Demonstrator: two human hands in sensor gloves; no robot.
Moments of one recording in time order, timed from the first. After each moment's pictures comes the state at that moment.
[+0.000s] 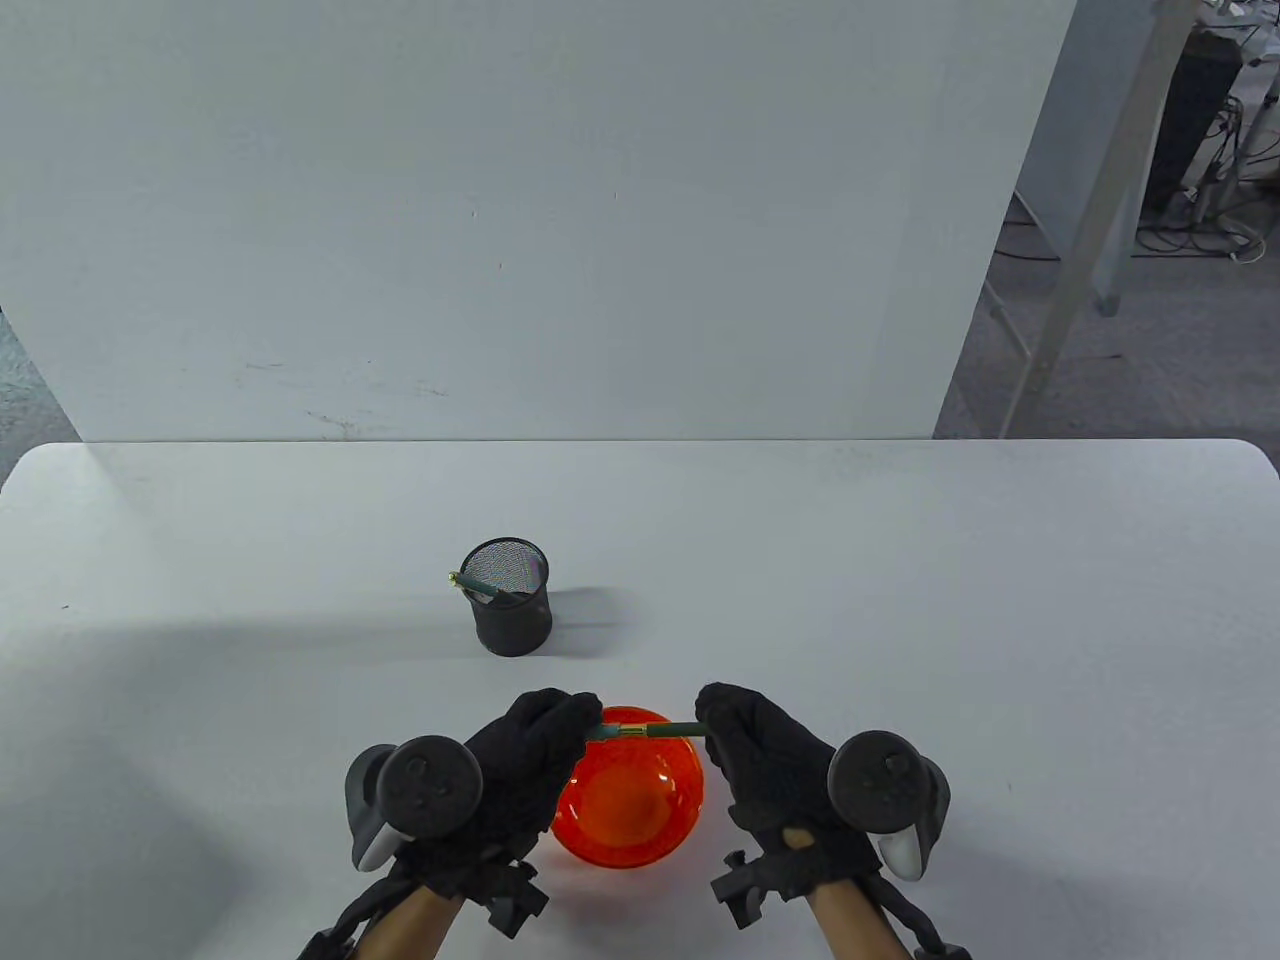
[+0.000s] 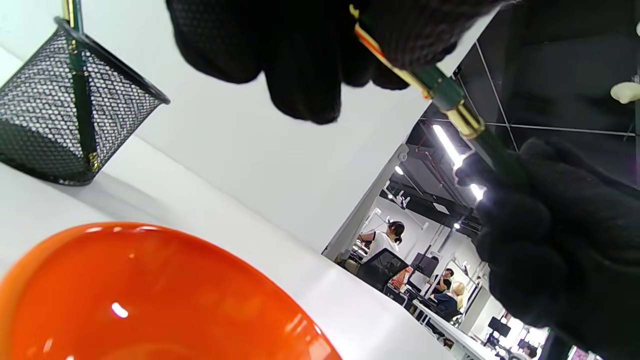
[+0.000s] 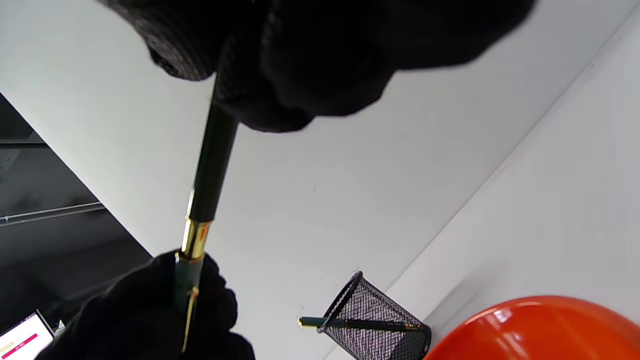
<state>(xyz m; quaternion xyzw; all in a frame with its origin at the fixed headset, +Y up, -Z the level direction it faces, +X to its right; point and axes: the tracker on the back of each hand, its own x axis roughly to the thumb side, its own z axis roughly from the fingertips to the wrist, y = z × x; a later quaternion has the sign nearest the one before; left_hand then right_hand) -0.175 -0.668 -0.339 0.11 -0.25 0.34 0.90 0.118 -0.670 -0.337 0.16 -0.14 0.84 0.50</state>
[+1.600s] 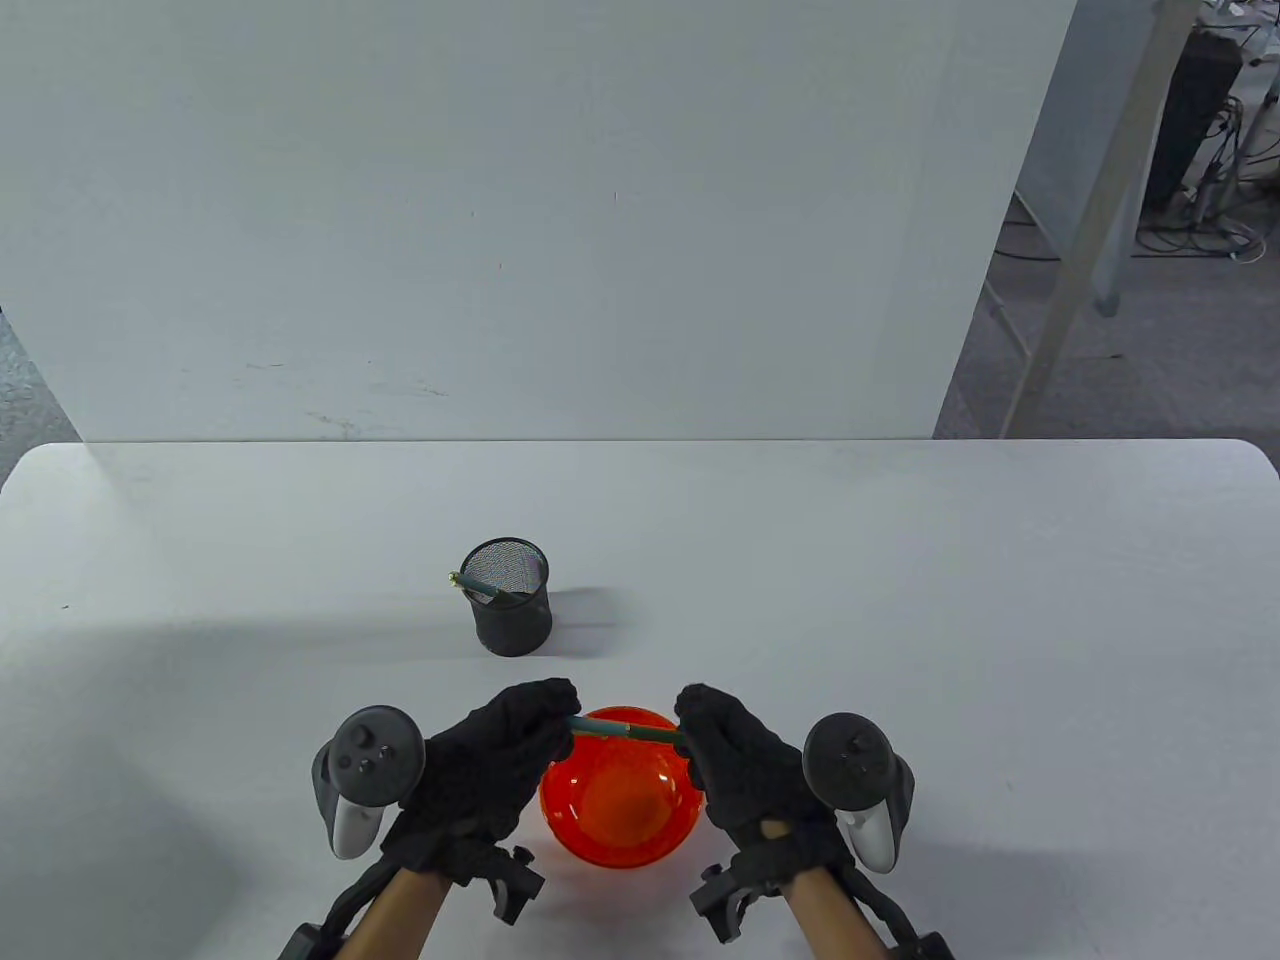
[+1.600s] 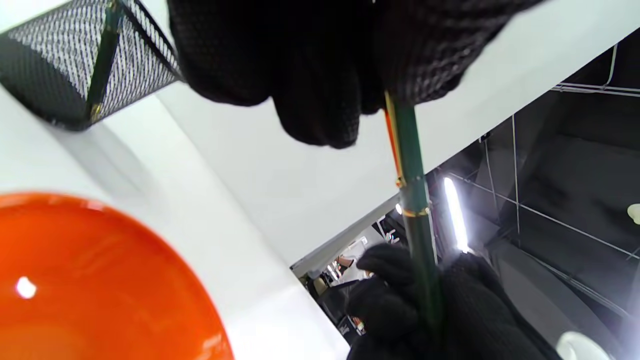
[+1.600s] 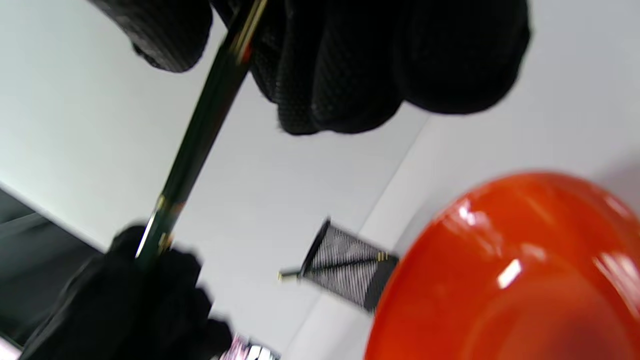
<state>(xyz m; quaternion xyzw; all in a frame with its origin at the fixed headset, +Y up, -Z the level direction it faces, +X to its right) -0.209 -0.666 -0.357 0.08 -0.20 0.51 0.83 0.111 -0.693 -0.349 0.09 -0.07 0.82 0.57</state>
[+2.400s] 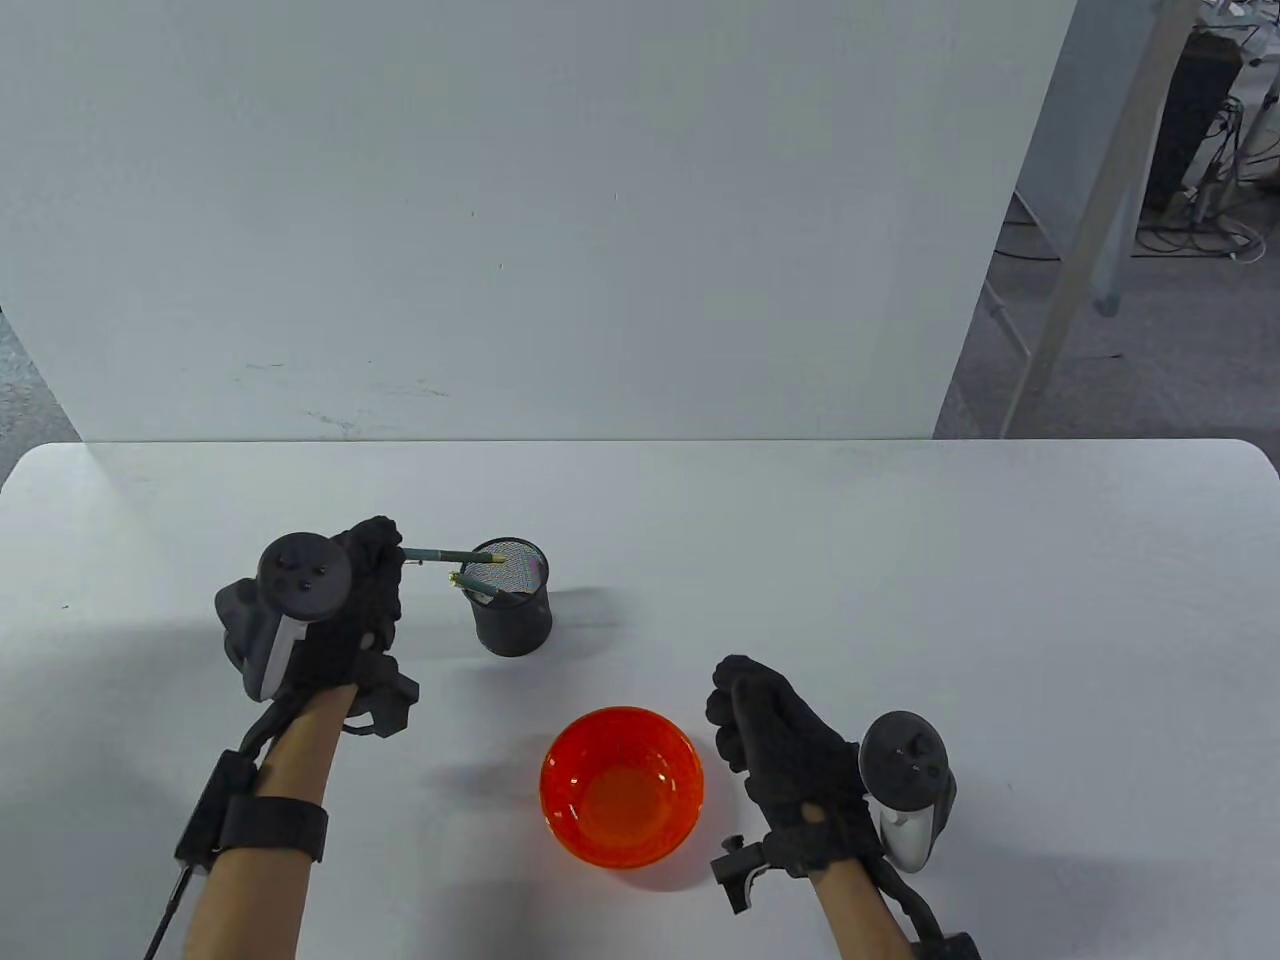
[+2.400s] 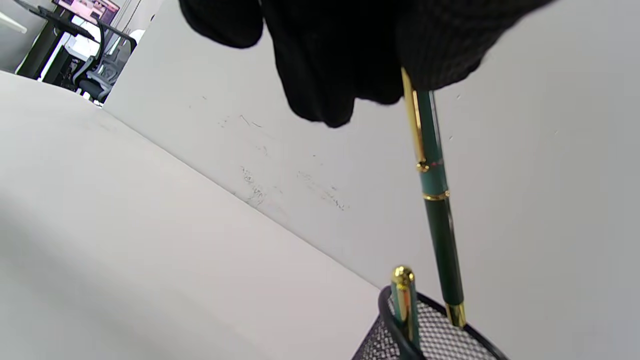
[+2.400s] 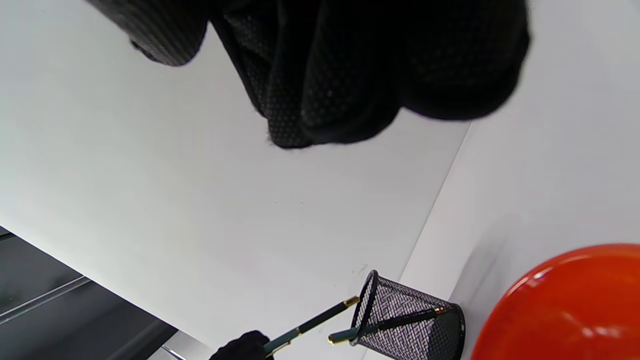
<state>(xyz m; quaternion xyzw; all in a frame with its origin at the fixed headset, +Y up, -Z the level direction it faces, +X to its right) -0.295 -0.613 -0.460 0.14 0.10 0.24 0.96 0.130 -0.681 -0.350 0.11 -0.10 0.77 0.62</state>
